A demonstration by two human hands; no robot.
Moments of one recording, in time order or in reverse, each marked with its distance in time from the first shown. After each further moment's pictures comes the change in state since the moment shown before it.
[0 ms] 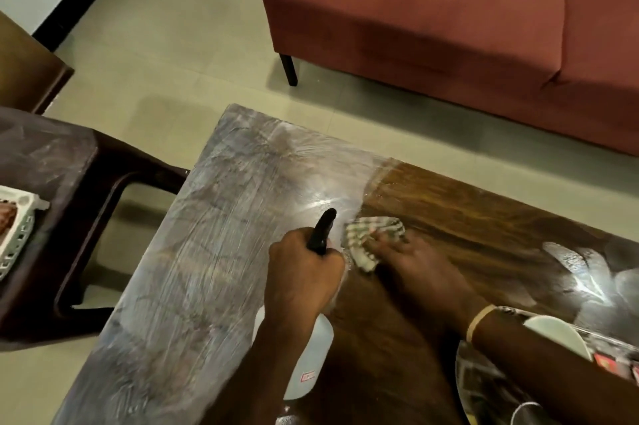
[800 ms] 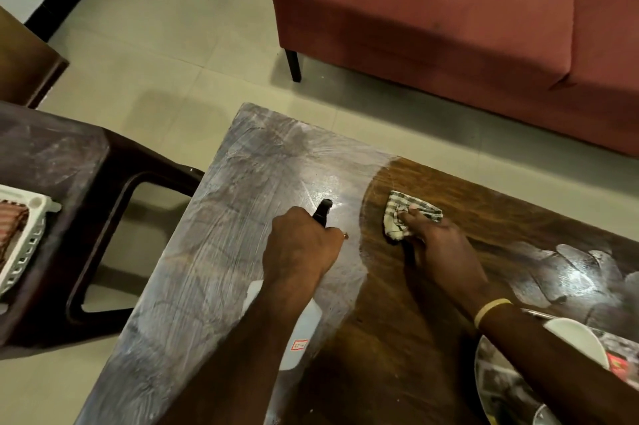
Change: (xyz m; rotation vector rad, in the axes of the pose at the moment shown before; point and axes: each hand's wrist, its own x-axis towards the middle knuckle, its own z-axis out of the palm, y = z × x) left_hand 0.053 -0.003 -0.028 0.214 -0.023 -0.047; right_hand 0.035 0.007 0.004 0.151 0.039 0.409
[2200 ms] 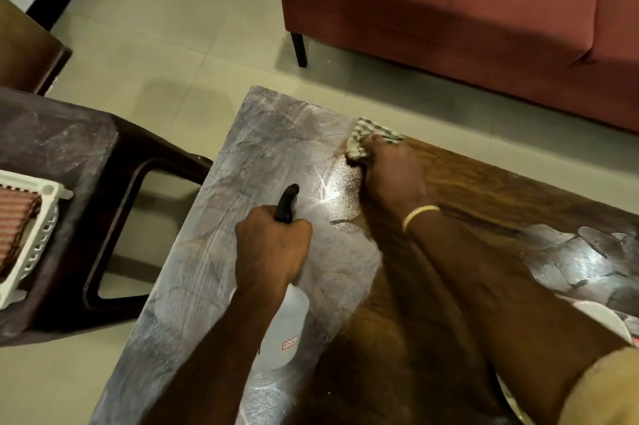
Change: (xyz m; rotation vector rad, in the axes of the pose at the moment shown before) left_hand -0.007 -0.044 -0.030 -0.220 0.132 -0.066; right_hand 0.096 -0.090 0.008 -0.017 0.225 -0.016
